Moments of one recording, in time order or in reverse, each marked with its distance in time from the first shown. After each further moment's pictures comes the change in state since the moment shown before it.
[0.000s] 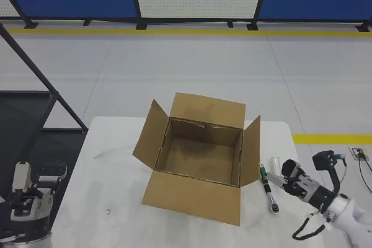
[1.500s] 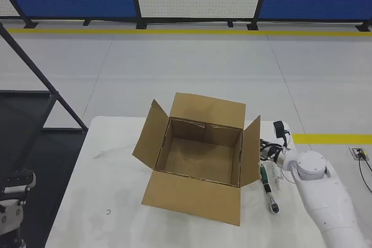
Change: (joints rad) left arm 0.067 0.001 -0.108 -0.011 -0.125 -0.063 0.077; right arm 0.802 -0.083 -0.469 1.211 0.445 0.206 0.039
